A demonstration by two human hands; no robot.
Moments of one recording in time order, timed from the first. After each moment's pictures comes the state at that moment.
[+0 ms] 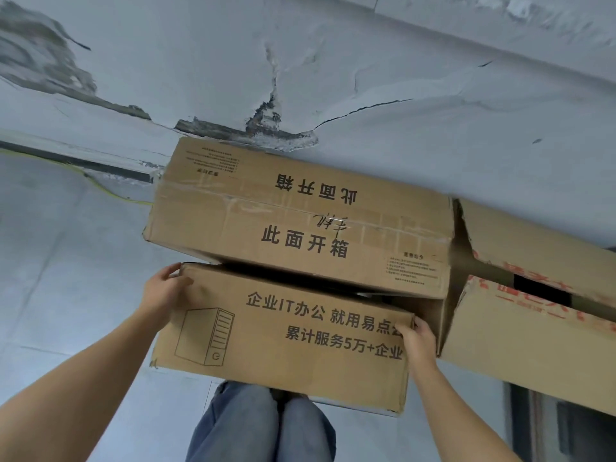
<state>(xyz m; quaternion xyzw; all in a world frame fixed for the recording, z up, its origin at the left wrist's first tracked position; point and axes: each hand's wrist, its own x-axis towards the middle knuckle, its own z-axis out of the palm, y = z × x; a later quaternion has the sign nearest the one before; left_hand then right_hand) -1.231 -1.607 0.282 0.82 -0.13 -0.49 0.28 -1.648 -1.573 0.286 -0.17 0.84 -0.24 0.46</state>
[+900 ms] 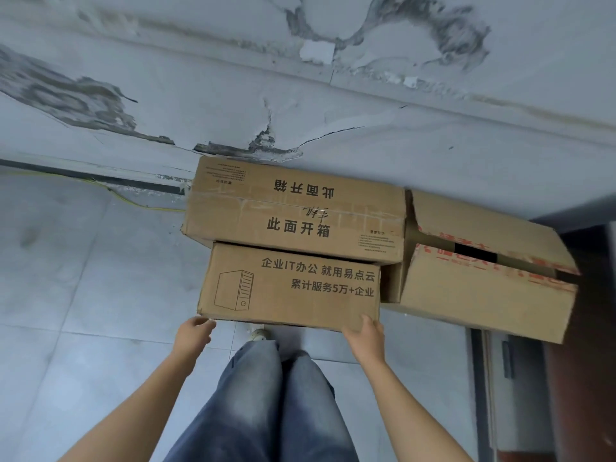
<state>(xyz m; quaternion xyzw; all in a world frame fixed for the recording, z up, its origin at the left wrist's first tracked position) -1.266 -1.486 0.433 0.82 -0.16 -0.53 0.12 -1.559 -1.486 0.447 -0.35 0.83 0.02 0.44</state>
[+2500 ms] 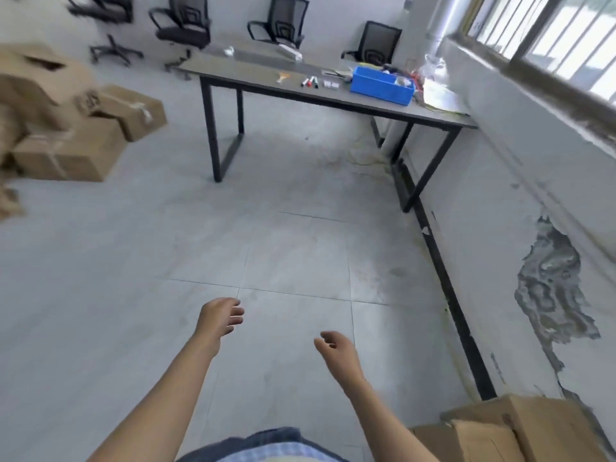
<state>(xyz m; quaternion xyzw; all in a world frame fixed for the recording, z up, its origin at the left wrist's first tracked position) -1.133 -0.905 0.627 0.66 0.33 -0.14 0.66 -1.188 -1.122 0.608 -0.85 0.19 0.18 0.45</state>
